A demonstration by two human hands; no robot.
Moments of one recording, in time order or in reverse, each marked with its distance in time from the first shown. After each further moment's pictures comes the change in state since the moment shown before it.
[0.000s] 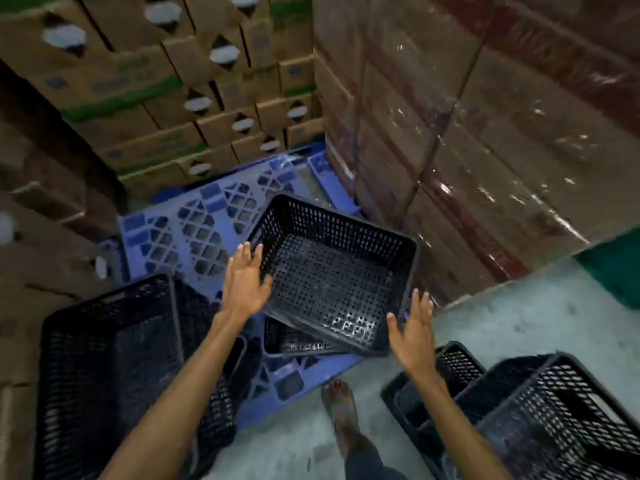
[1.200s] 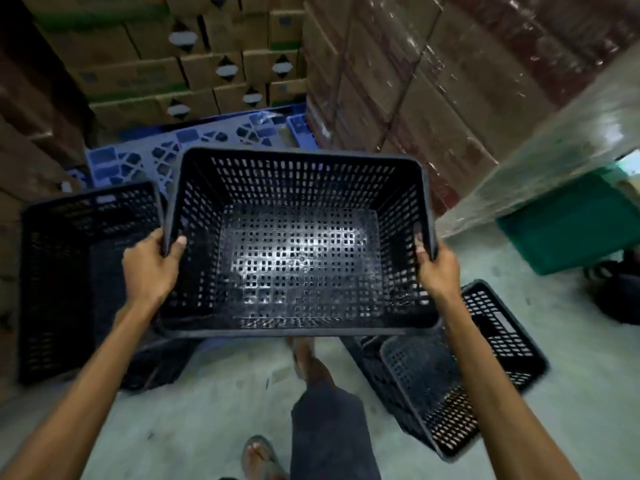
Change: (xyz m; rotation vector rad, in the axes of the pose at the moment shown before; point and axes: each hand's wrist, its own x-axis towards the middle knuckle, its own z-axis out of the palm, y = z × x) left_hand -0.189 -0.067 -0.001 -0.352 0.429 -0.227; right_hand -0.065 0.029 -0.128 0.009 0.130 0.092
